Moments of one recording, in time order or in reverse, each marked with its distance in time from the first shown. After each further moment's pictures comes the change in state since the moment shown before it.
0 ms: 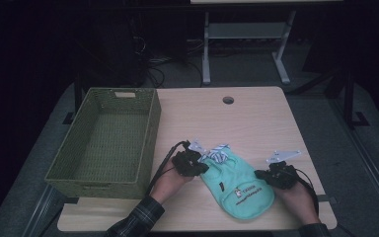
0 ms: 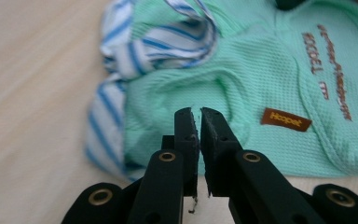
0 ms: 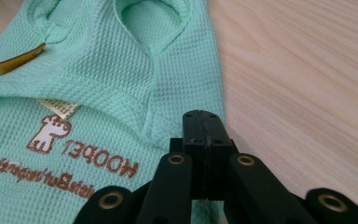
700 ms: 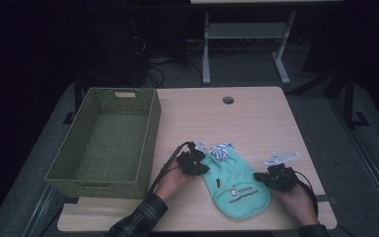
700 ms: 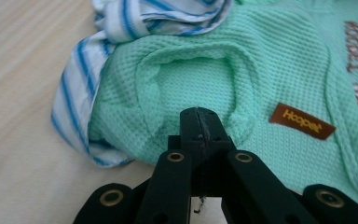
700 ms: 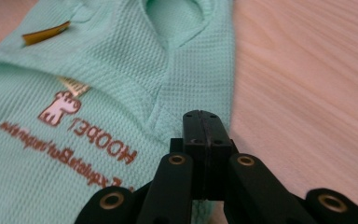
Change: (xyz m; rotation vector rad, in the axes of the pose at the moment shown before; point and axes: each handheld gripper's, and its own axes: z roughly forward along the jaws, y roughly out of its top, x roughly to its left) left arm -0.001 0.000 0.028 0.093 -0.004 0.026; right arm 0.008 -0.001 -0.001 0.012 0.004 -0.022
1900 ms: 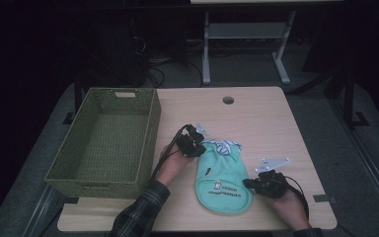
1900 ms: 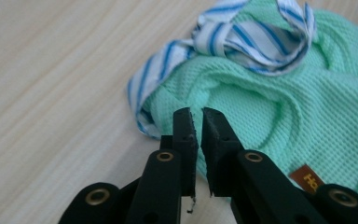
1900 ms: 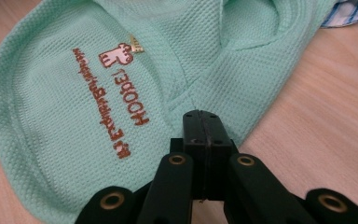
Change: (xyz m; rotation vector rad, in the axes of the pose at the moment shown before) left arm 0.039 0.030 -0.003 -0.014 0.163 0.004; right arm 0.029 0.003 0.009 -0.014 0.094 -0.027
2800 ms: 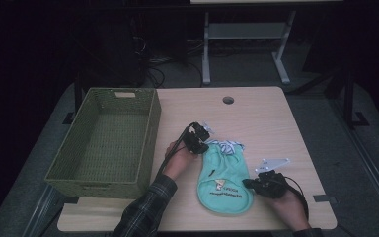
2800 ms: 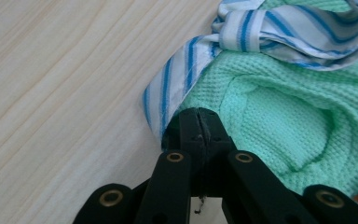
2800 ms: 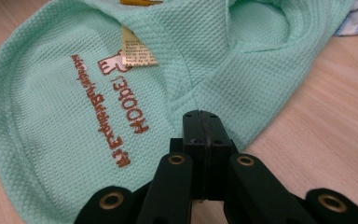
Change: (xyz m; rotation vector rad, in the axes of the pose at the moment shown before) left arm 0.007 0.016 0.023 0.053 0.019 0.006; right arm 0.002 0.000 0.000 -0.004 -0.005 0.011
